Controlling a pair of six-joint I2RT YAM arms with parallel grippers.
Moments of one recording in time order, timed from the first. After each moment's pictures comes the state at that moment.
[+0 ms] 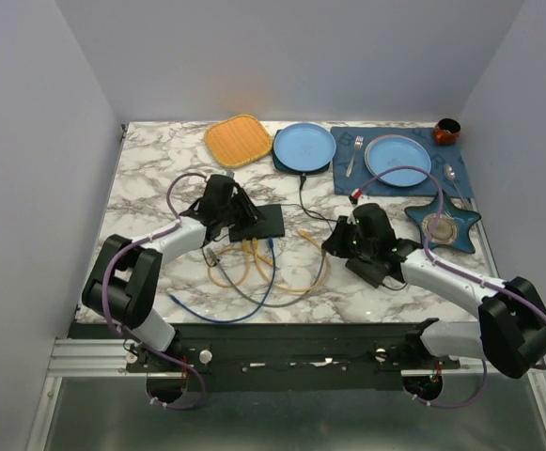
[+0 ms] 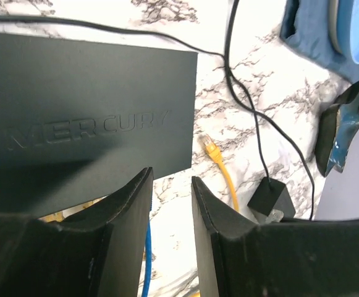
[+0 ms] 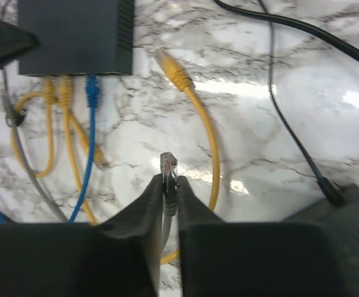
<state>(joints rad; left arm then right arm) -0.42 1.58 0.85 0.03 0.24 -0.90 0.57 1.26 0.61 0.00 -0.08 0.59</state>
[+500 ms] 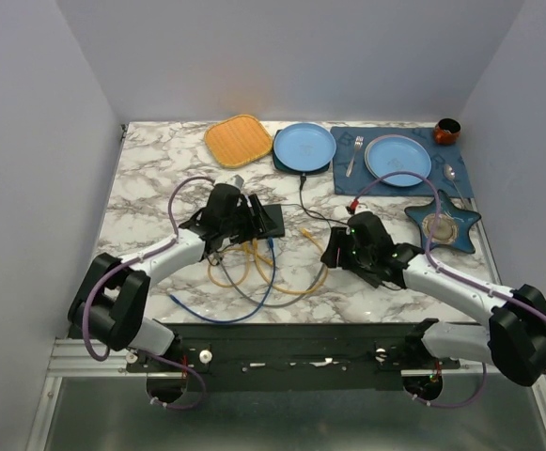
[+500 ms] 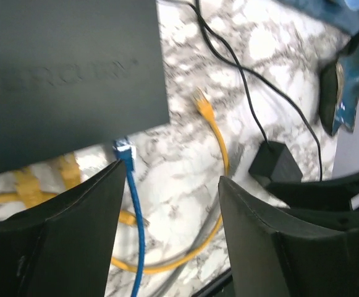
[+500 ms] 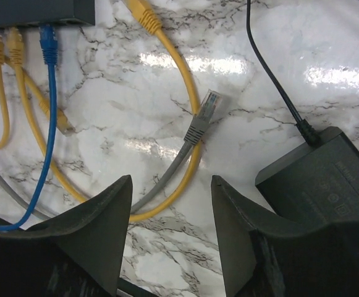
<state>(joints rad) -0.49 1.46 0.79 0.01 0.23 -0.83 0.64 1.19 0.61 -0.21 0.04 0.56</state>
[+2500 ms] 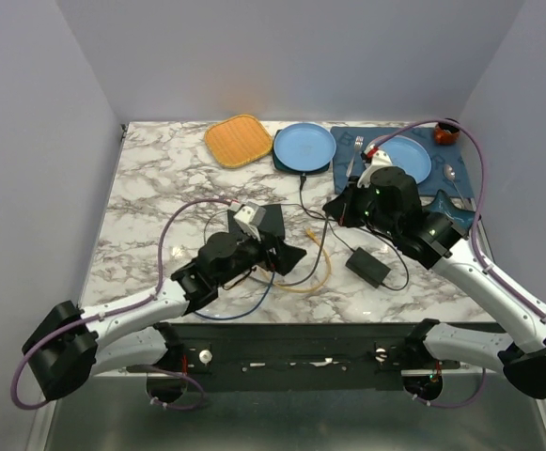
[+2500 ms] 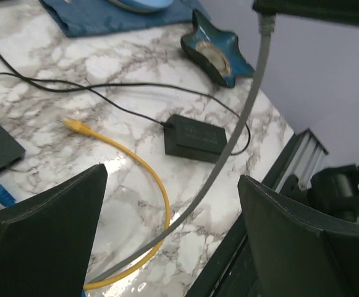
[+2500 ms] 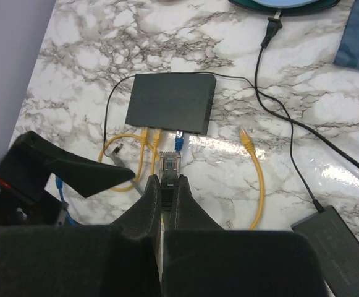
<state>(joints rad) -0.85 1.02 0.46 0.45 0.05 -0.57 0.69 1.09 1.13 -0.49 0.11 0.51</state>
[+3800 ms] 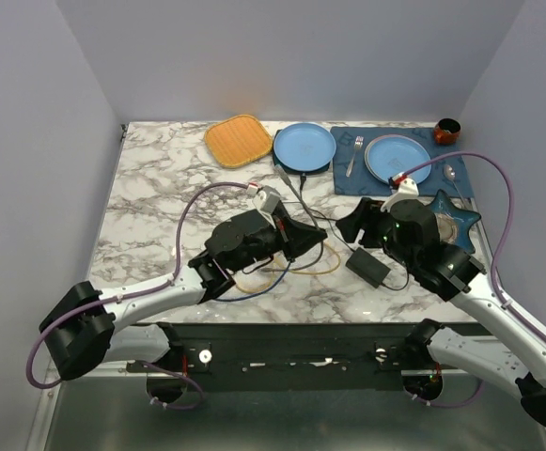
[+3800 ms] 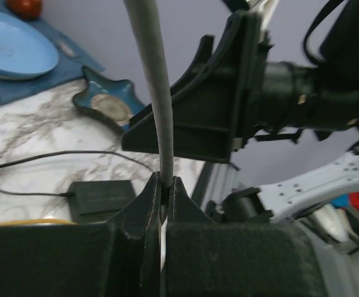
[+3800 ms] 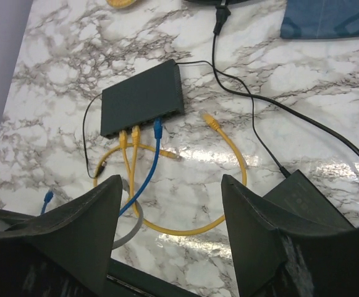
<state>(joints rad) -0.95 1.19 0.63 0.69 0.19 -0.62 0.70 0.86 0.89 -0.46 0.24 0.58</state>
